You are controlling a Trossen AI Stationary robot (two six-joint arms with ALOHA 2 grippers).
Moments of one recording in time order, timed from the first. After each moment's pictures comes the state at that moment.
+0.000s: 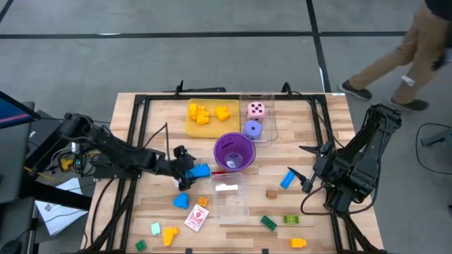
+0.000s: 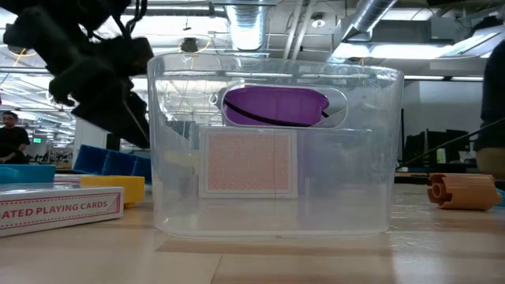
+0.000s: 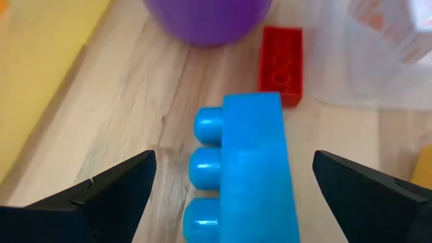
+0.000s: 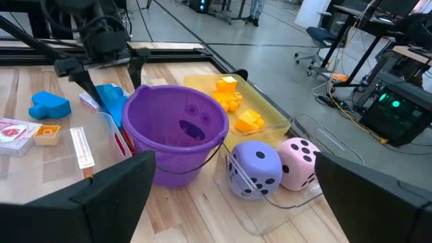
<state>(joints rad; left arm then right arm) -0.30 1.30 0.49 -0.06 -0.42 -0.35 1.01 1.22 1.05 -1.48 1.28 1.43</state>
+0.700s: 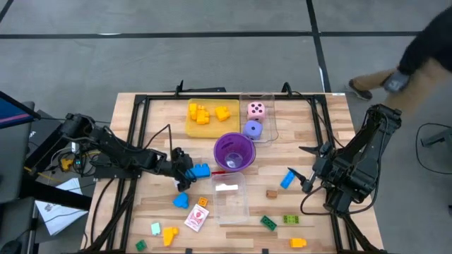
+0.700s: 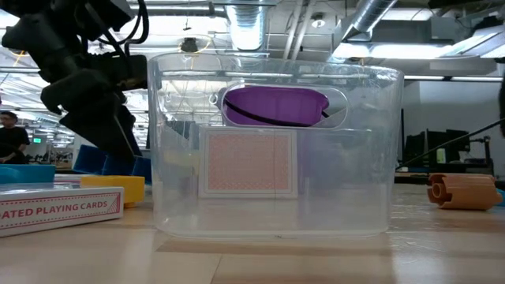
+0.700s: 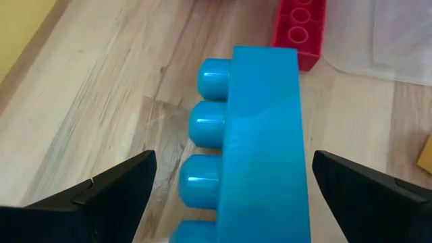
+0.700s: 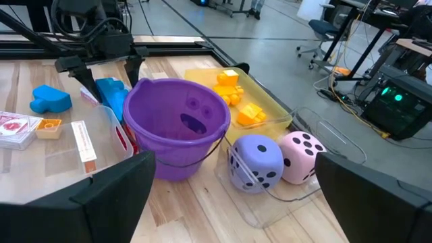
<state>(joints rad) -0.30 1.31 0.49 -0.15 -0.37 -0.49 1.01 1.22 1.05 -1.48 1.25 1.43</state>
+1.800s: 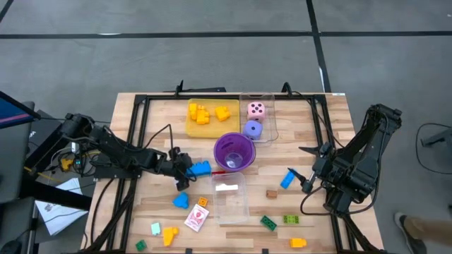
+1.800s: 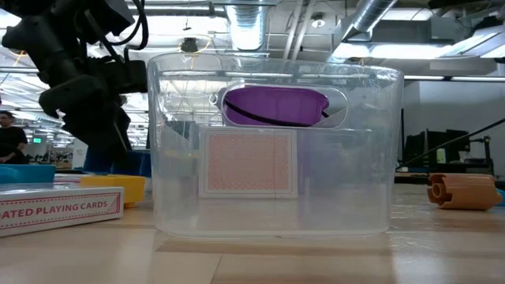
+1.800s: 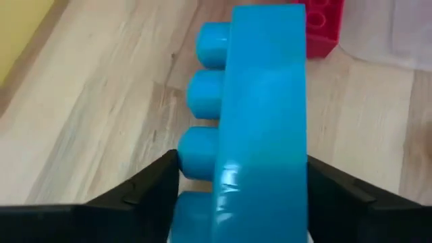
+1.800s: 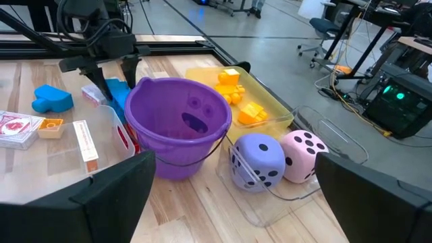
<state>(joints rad) -0.30 1.31 0.50 -0.20 -0.36 -0.51 1.01 1.22 1.05 -1.47 1.25 1.43</state>
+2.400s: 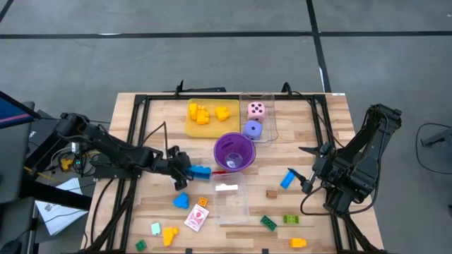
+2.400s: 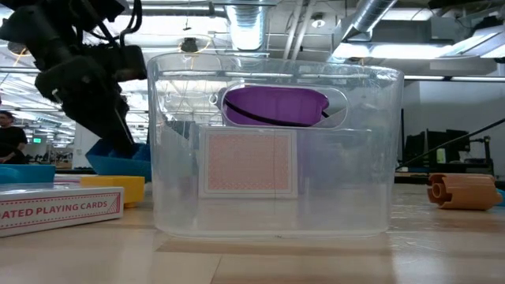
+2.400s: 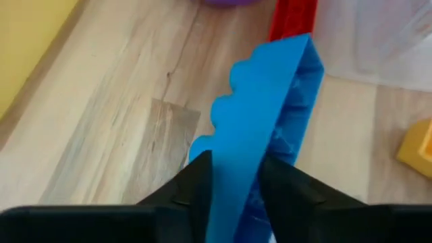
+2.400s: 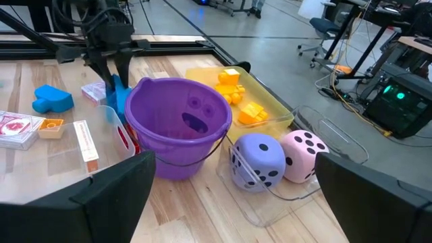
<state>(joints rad) -0.30 1.21 0.49 -0.22 -0.36 -0.48 1.01 1.22 1.05 -1.47 1.25 1.43</state>
